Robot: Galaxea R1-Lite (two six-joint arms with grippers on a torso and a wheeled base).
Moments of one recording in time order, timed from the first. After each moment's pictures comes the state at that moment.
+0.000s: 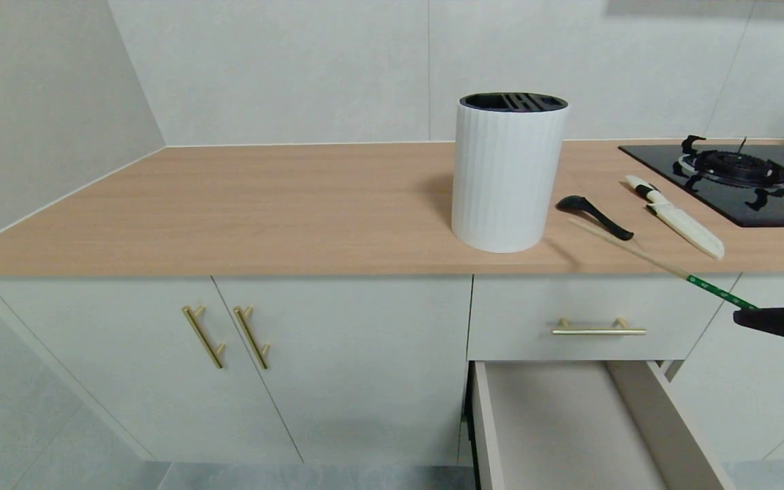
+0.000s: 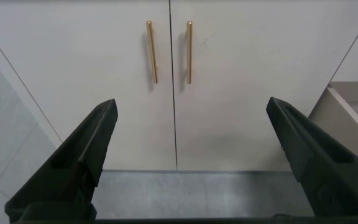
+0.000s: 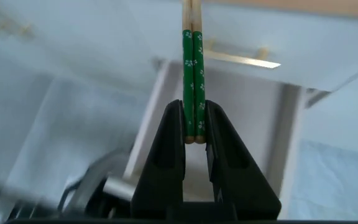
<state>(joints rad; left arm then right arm) 0.00 0.00 0.00 0.00 0.00 0.00 0.30 1.09 -0.92 0.32 0.10 0.10</state>
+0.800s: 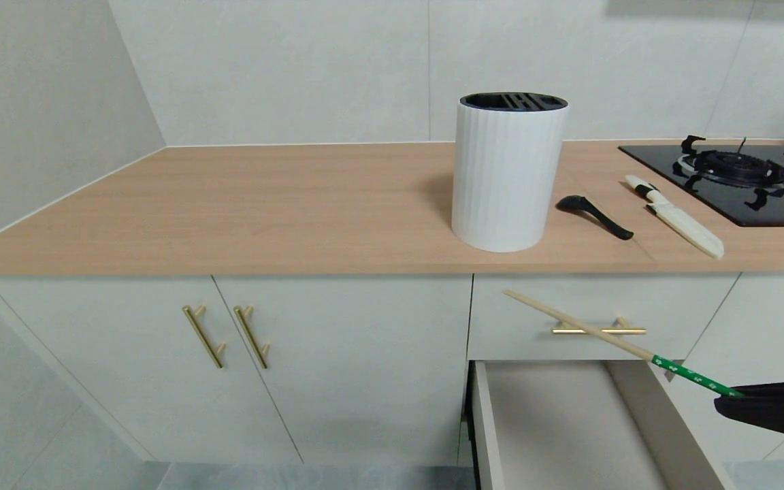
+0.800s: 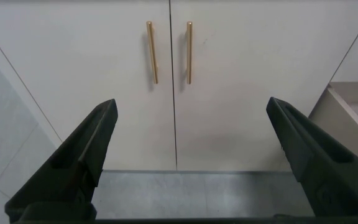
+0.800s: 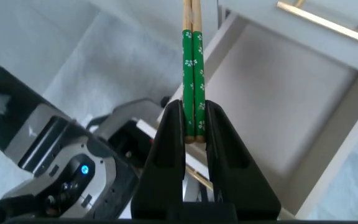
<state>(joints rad) 0.00 0.00 0.00 0.00 0.00 0.00 0.47 1.06 -0.85 0.41 0.19 0.04</state>
